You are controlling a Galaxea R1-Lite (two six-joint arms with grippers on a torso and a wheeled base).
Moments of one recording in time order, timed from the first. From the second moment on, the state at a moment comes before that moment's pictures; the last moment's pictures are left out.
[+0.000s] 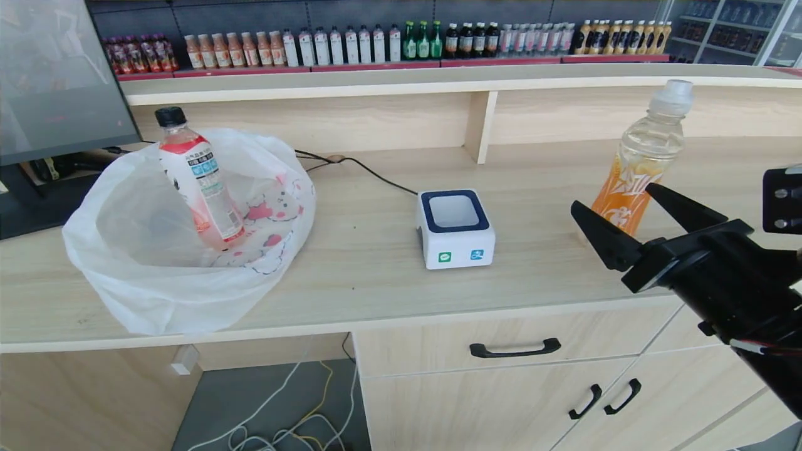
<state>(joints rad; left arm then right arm) 0.00 0.00 0.00 0.00 0.00 -0.01 0.48 1.50 -0.35 -1.46 -0.13 -0.11</state>
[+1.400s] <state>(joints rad) 0.00 0.00 0.00 0.00 0.00 0.00 0.48 1.55 -0.36 -1.46 -0.13 -0.10</state>
